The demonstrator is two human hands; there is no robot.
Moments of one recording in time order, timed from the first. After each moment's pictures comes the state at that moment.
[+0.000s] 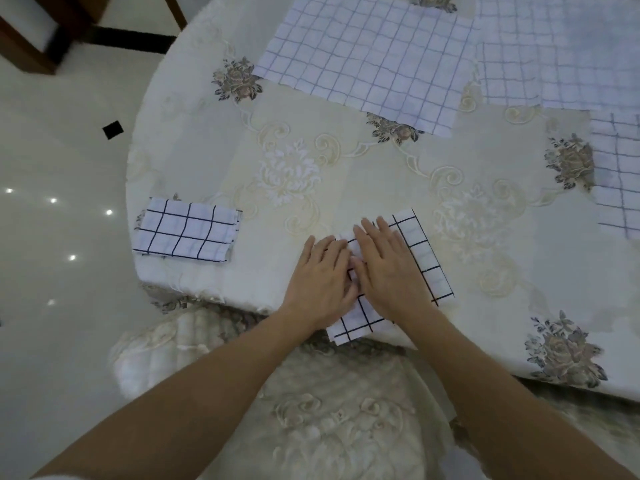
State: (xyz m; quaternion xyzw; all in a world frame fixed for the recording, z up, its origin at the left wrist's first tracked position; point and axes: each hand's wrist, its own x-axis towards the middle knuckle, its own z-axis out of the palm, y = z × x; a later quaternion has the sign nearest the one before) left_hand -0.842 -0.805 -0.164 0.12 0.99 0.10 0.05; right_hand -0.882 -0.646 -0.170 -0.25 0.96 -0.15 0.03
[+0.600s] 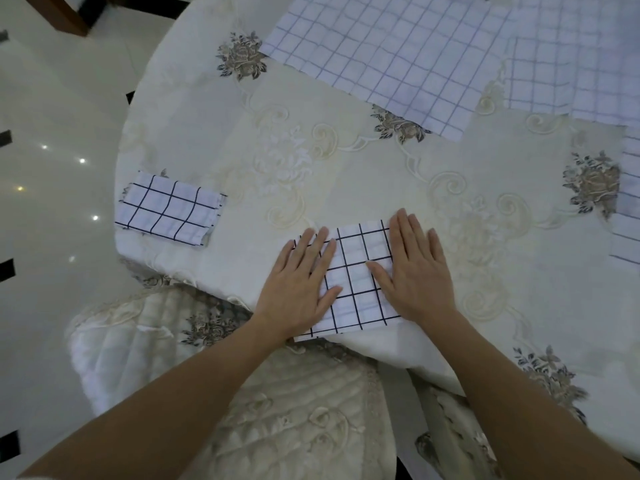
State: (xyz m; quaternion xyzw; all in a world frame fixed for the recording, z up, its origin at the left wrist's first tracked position) left_hand -0.830 -0.790 -0.187 0.06 0.99 0.01 0.09; right_hand -0.920 -0.571 -0.196 -0.25 0.97 -0.04 0.06
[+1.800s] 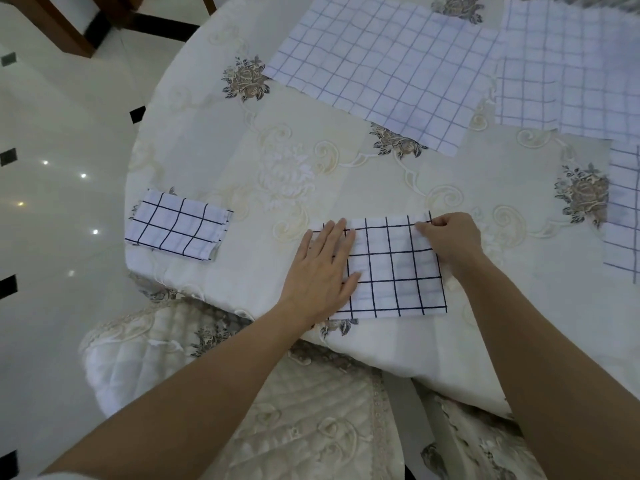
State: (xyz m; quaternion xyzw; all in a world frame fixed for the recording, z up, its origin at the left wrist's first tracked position) left_hand -0.873 -0.776 -0.171 0.05 1.00 0.05 0.06; right_hand -1.006 -0.569 -0.139 0.16 0.88 -0.40 0.21
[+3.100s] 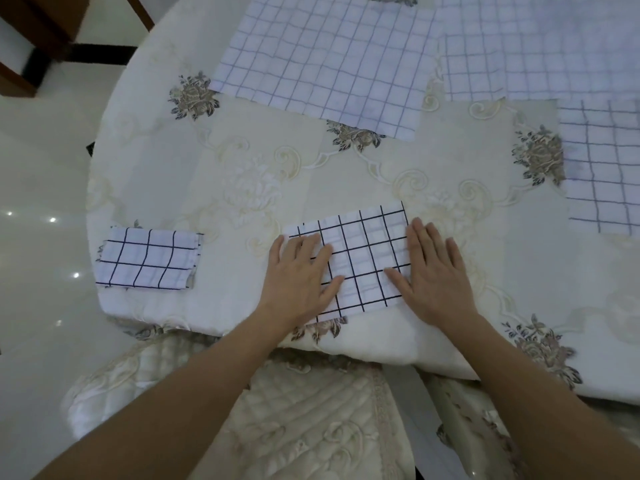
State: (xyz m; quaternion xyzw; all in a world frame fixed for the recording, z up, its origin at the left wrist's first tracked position) left_hand -0.879 -0.784 -0.166 0.12 0.99 0.01 0.03; right_hand -0.912 -0.527 -0.186 -0.13 0.99 -0.04 0.10
